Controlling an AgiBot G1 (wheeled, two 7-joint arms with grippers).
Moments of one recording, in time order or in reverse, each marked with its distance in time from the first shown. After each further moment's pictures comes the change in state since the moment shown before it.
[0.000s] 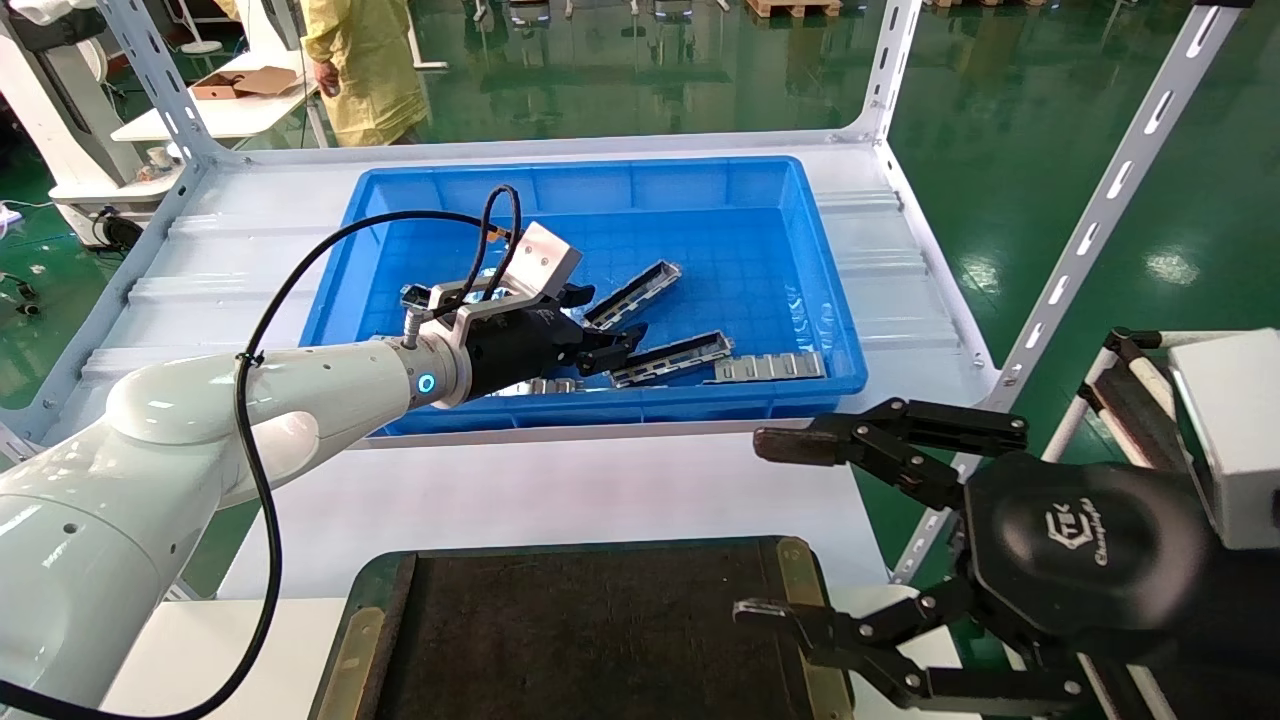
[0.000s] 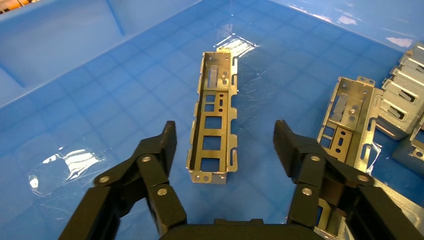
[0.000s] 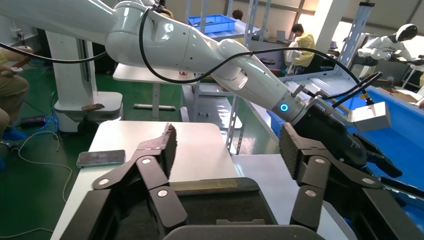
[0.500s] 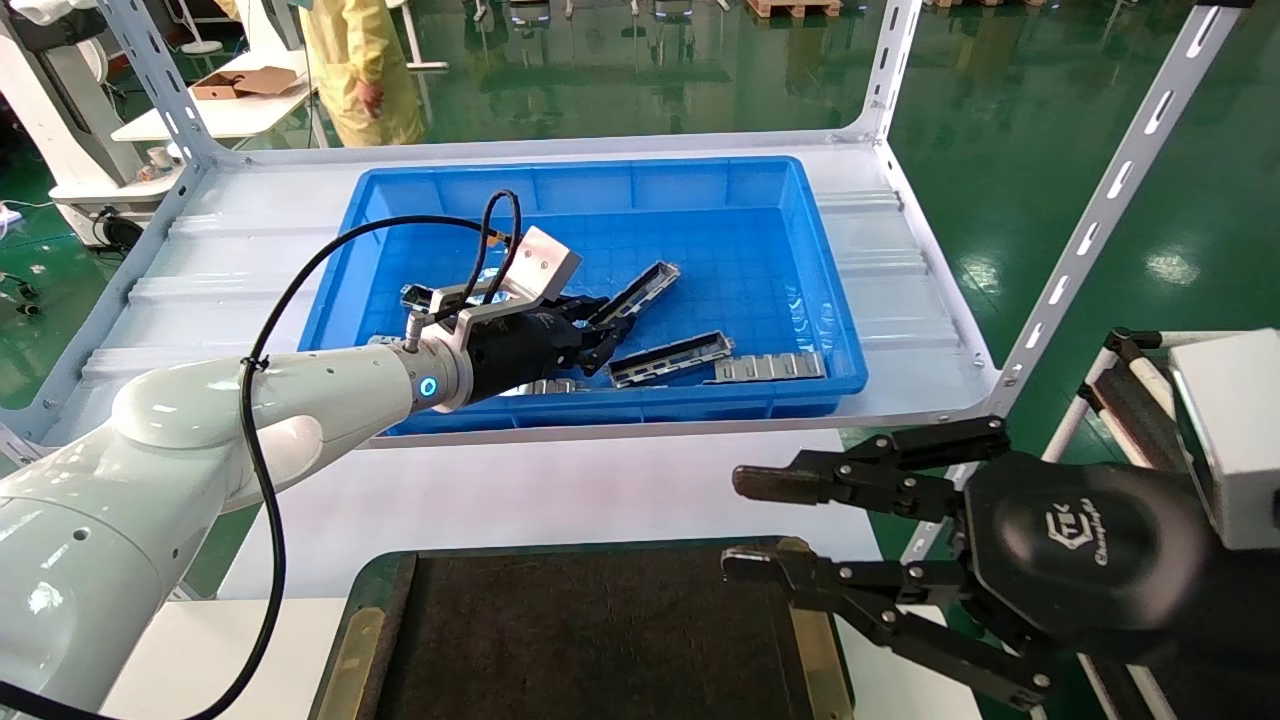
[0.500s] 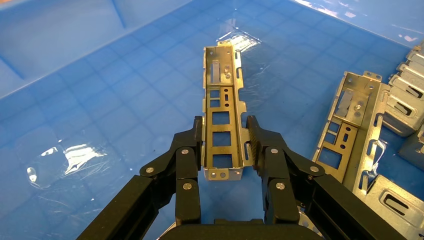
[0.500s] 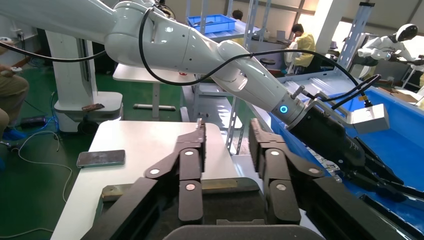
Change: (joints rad) left arm 0.003 -0.002 0.067 -0.004 -0.060 -0.022 -0.010; right arm 0.000 0.000 0.000 0.000 0.000 0.000 0.000
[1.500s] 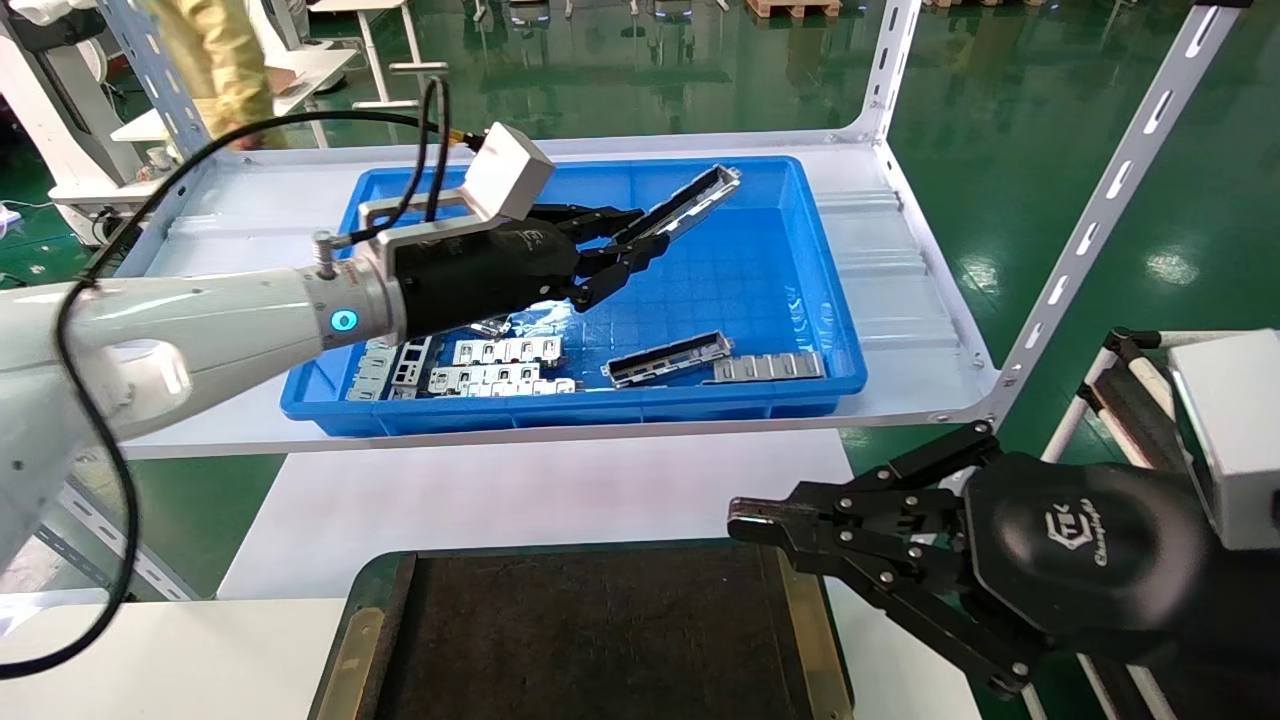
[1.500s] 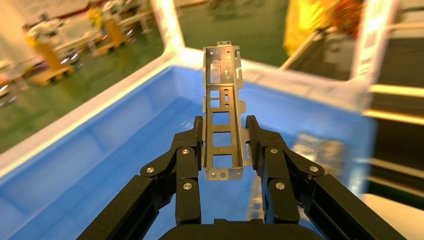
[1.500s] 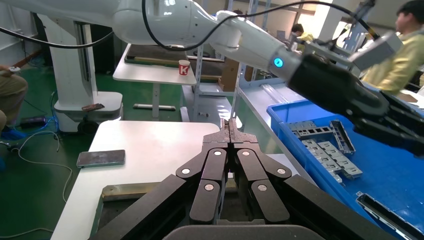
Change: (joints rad) left arm -0.102 -0.115 -0.050 0.005 -0.191 0.415 0.203; right arm 0.000 0.000 0.000 0.000 0.000 0.000 0.000
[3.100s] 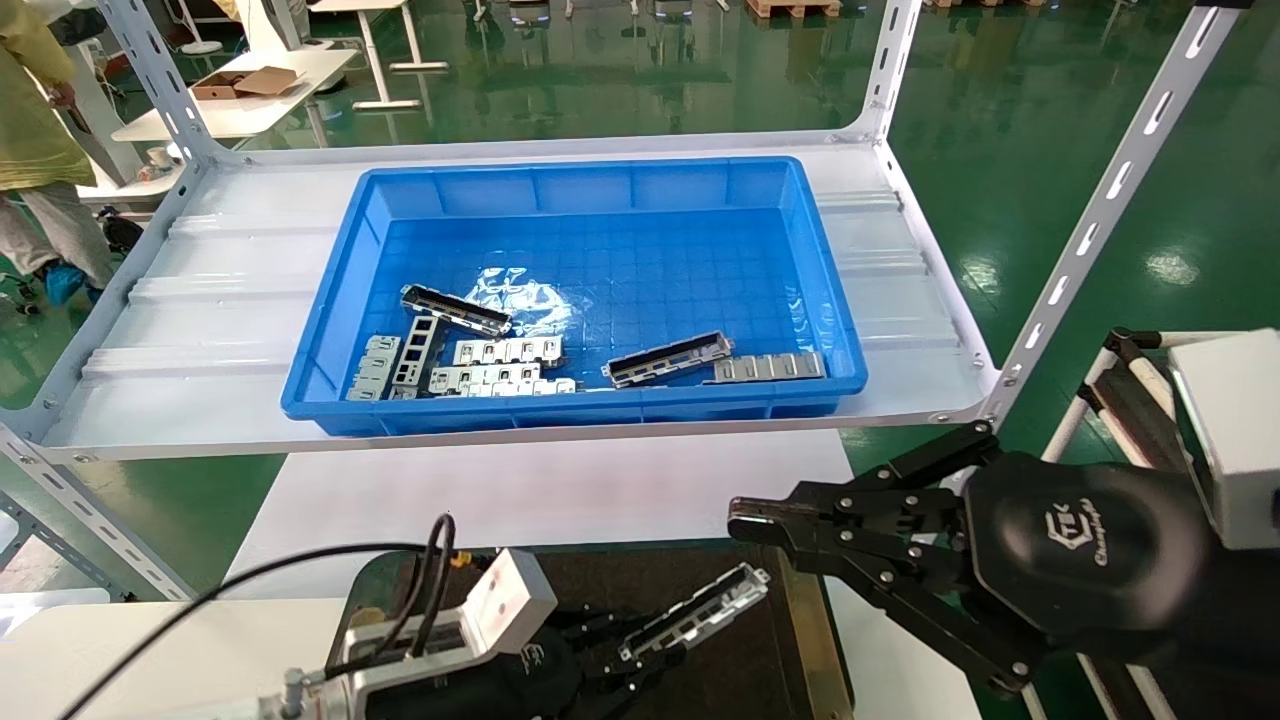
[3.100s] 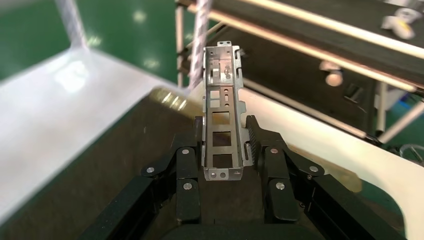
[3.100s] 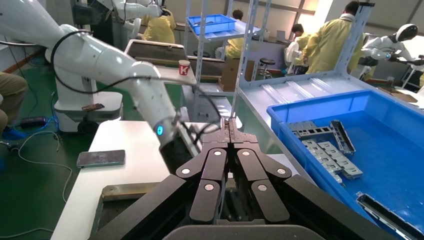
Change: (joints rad) left arm 0.743 -0.435 0.124 -1.094 0.071 -0.399 -0.509; right arm 0.000 0.000 0.000 0.000 0.000 0.000 0.000
